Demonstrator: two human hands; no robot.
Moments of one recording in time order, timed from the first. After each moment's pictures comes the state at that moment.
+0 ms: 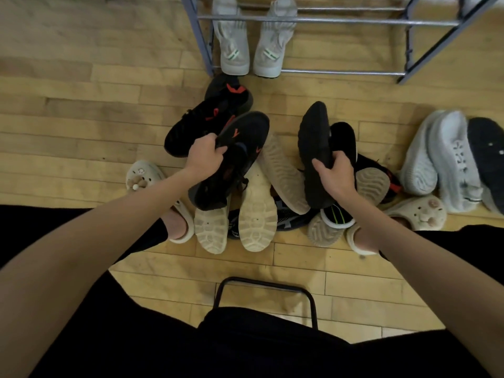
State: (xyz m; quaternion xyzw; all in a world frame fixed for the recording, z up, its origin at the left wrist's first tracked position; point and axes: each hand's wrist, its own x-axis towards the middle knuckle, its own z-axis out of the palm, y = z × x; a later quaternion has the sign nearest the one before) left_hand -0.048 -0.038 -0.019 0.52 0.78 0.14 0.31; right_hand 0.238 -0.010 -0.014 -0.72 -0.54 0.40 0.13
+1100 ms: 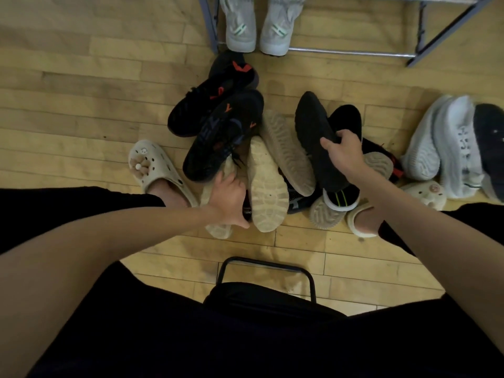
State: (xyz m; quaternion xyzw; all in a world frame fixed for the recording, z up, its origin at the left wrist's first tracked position) left_hand 0.009 -0.145 -0.044 0.73 0.61 -0.23 0.20; right_hand 0.232 -0.002 0.010 -0.73 -0.53 0.43 0.06
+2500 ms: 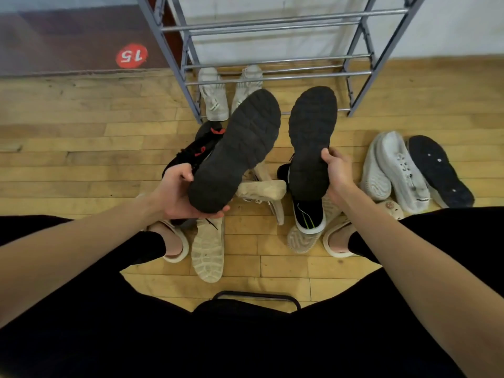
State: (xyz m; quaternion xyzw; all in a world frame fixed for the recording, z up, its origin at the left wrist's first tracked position) left_hand -0.013 -0.105 0.126 0.13 0.55 0.30 0.77; right_hand 0.282 -0.024 0.104 -0.65 -0.26 0.61 0.39
